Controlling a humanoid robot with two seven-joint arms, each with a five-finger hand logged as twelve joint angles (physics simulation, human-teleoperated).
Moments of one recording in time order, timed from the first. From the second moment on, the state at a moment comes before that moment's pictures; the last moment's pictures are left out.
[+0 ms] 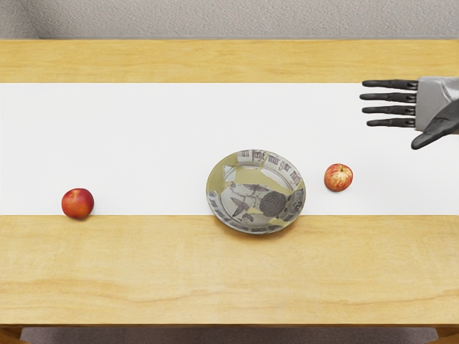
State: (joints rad) left arm -0.05 0.00 -0.03 -0.27 0.03 -0.03 0.06; right arm 1.00 -1.12 0.46 1.30 0.28 0.61 -0.51
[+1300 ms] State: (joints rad) left arm -0.05 0.00 -0.03 -0.27 0.03 -0.03 0.06; right arm 1.04 -0.75 0.17 1.61 -0.71 -0.32 -0.61
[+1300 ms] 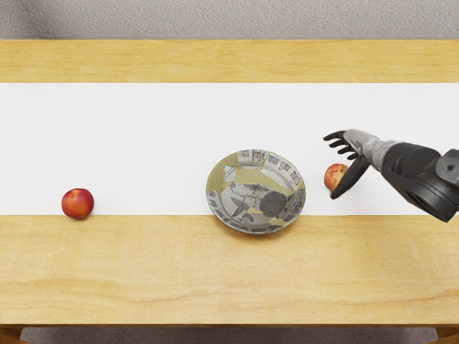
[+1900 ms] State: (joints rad) left arm -0.05 0.00 -0.03 -0.27 0.03 -0.03 0.06; right arm 0.95 -0.69 0.17 1.56 -0.77 -0.47 -0.61
